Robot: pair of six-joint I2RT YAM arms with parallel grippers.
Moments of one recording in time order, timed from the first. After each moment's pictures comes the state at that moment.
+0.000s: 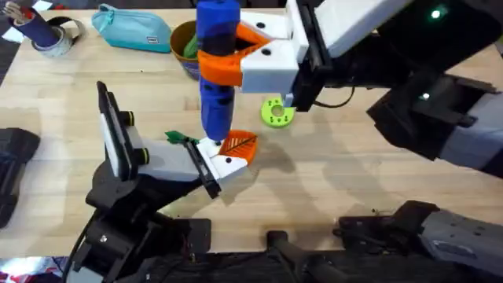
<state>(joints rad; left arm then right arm) -0.38 0.05 0.01 -0.05 0.66 -0.11 0.66 1.22 0.77 0.66 -0.90 0.27</state>
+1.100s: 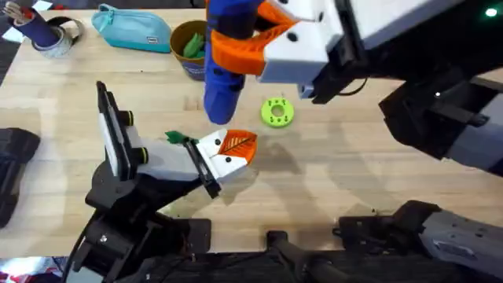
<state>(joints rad) -0.38 0.05 0.01 -0.04 0.66 -0.12 0.61 1.19 0.77 0.85 -0.95 0.27</state>
